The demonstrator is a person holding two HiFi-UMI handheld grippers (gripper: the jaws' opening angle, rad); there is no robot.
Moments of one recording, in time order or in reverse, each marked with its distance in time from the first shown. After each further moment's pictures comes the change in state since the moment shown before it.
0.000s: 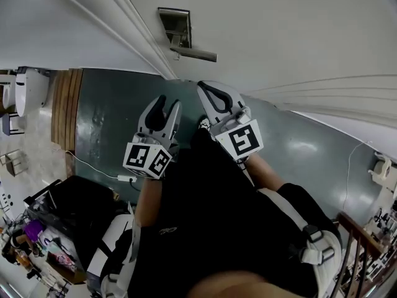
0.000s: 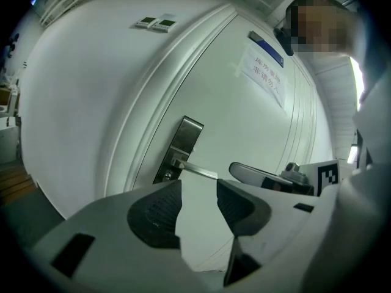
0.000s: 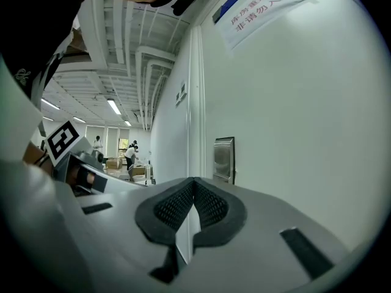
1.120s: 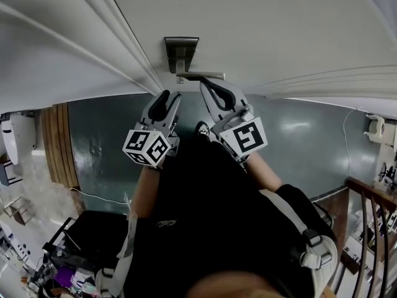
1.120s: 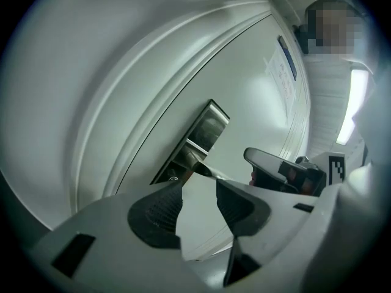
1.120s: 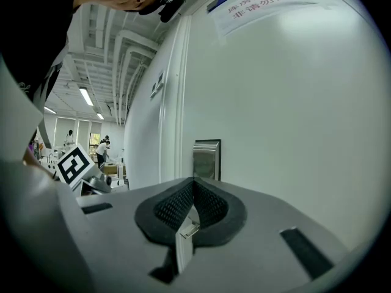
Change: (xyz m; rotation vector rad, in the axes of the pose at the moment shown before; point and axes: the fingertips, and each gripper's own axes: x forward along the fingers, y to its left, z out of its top) left arm 0.081 0.075 0.004 -0.116 0.153 -0.265; right arm 0.065 -0.035 0.013 0.041 0.041 -0.258
